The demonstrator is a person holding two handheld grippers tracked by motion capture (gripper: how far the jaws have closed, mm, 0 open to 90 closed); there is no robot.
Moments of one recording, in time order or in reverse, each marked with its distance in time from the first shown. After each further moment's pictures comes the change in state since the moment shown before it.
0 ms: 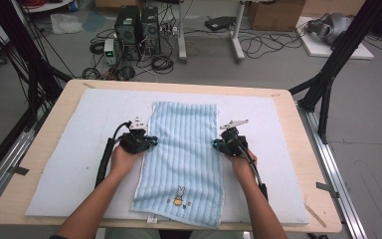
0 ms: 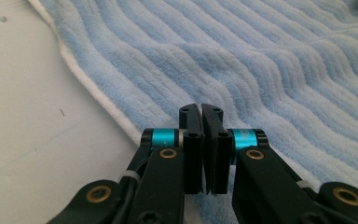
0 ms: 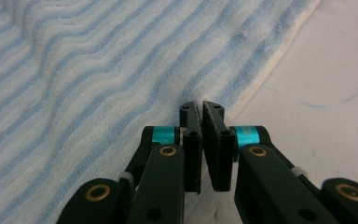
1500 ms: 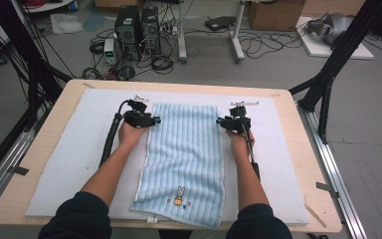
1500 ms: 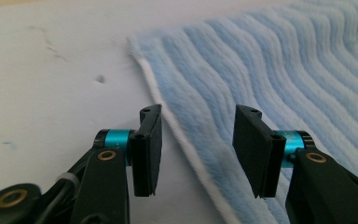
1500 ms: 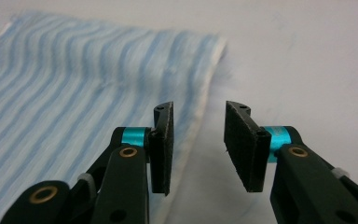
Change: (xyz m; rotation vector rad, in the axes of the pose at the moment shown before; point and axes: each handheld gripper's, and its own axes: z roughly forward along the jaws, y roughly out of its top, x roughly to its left) left arm 0.045 0.045 0.049 0.036 0.145 -0.085; right arm -0.060 0.035 0.033 -0.129 -0.064 0.272
